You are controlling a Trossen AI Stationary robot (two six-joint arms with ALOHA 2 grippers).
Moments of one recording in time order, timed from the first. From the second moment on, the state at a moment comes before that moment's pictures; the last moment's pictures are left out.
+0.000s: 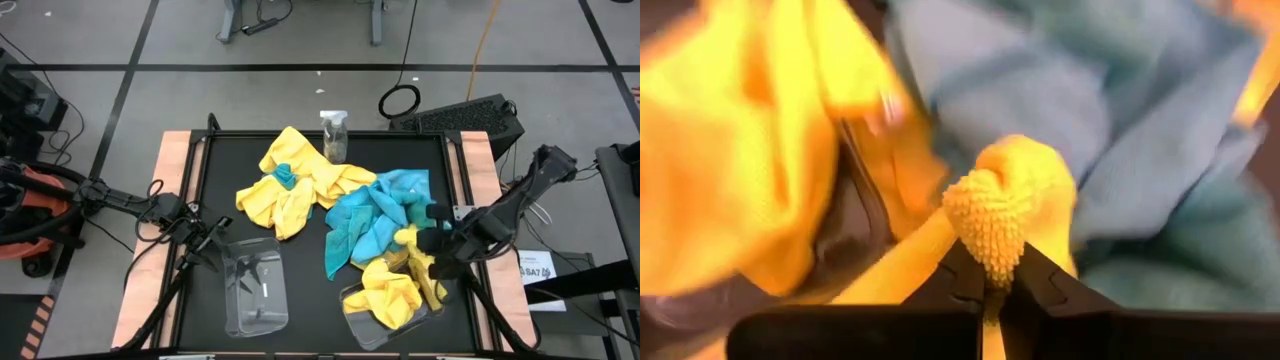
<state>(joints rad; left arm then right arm) -0.25 0.19 0.00 0.35 0.56 0.22 0.71 1.06 0.94 -1.10 0.47 0.60</state>
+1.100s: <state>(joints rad) -0.25 0.19 0.00 0.35 0.56 0.22 0.87 1.08 1.42 -0.87 0.47 0.02</state>
